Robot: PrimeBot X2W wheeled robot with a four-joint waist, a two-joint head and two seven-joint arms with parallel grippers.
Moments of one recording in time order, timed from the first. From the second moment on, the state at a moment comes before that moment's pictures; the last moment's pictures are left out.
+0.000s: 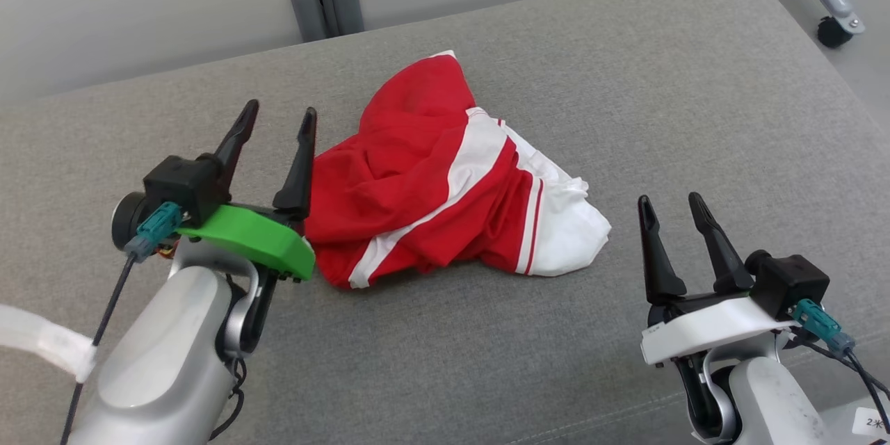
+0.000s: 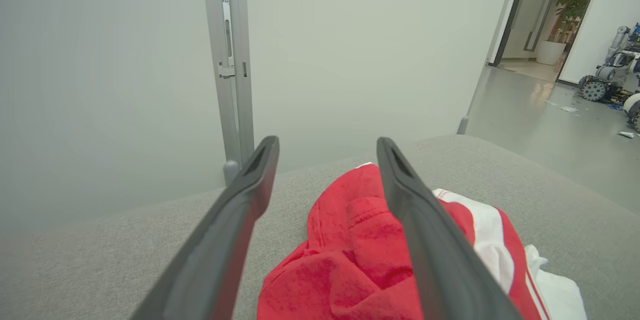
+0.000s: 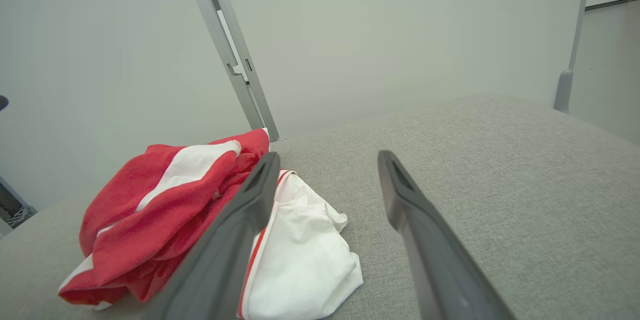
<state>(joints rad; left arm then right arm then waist) -0.57 0.31 -0.58 0.38 -0.65 0.05 -0.26 -0.15 -0.05 0.09 0.19 0.29 0.13 -0.26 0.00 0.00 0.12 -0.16</state>
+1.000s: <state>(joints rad) 0.00 0.22 -0.07 0.12 -0.37 0.00 -0.26 -0.08 -0.05 0.07 0.18 0.22 0.13 -0.26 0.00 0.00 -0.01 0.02</state>
